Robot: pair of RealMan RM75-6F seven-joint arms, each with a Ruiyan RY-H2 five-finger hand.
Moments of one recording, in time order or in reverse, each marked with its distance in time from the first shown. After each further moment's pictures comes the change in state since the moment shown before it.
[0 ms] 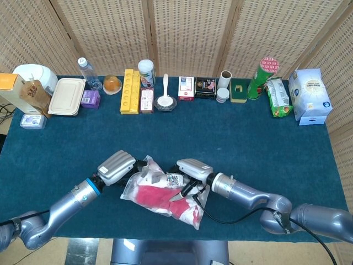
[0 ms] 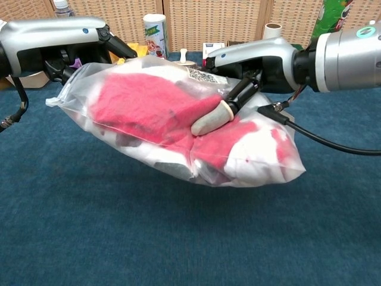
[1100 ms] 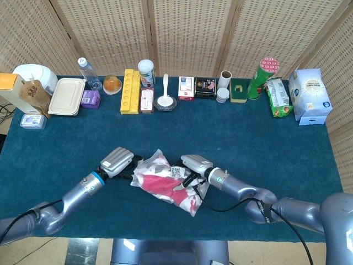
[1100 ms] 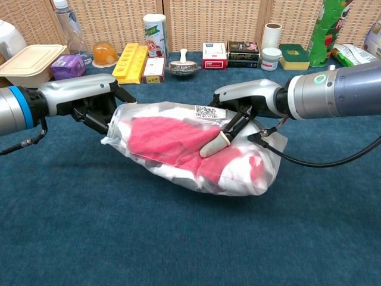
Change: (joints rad) left arm -0.031 -0.260 0.064 0.444 0.008 -0.022 -0.099; right arm 0.031 -0.198 -0.023 0.271 0.187 -0.109 -0.160
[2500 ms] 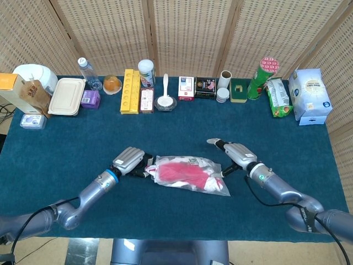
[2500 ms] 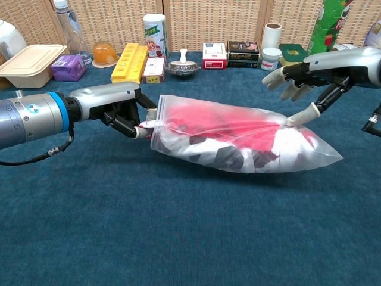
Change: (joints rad) left arm -0.056 -0.088 -0.063 0.008 -0.182 -0.116 0.108; right arm -0.202 0.258 -0.034 -0.079 -0.050 0.142 -0.102
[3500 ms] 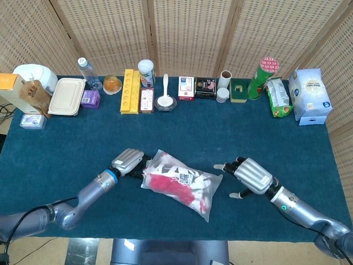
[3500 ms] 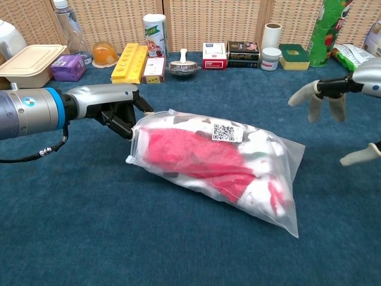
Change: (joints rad) left arm -0.020 0.075 -0.020 -0.126 -0.150 -0.088 0.119; right arm -0.212 -0.093 -0.181 0.292 -0.536 0.656 -0.176
